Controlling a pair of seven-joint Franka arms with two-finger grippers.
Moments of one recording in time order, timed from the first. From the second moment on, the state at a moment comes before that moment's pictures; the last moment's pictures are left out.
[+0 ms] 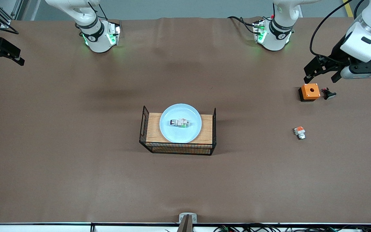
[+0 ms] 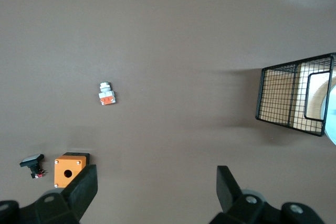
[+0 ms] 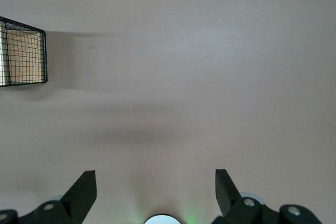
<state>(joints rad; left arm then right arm) 0.12 -0.17 -0.26 -1.78 -0.08 1.76 -0.20 0.00 -0.20 -0.07 -1.71 0.01 1.49 -0.07</state>
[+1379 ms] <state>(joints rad) 0.03 -0.11 -0.04 -1.74 -0.07 1.76 -0.10 0.00 -0.20 -0.07 -1.72 0.01 1.49 -0.07</state>
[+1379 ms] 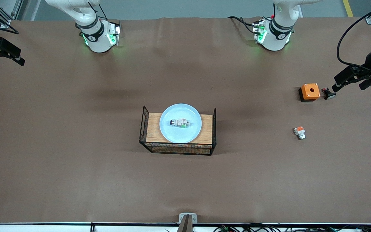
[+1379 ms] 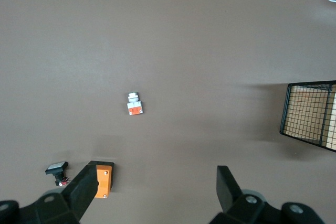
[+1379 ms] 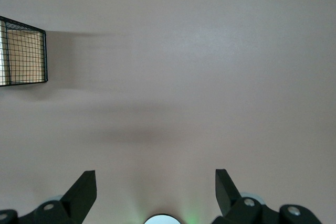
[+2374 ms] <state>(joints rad) 0.01 -0.10 -0.01 -1.68 -0.07 1.76 -0.10 0.00 -0.20 -0.07 -1.72 0.01 1.49 -0.07</state>
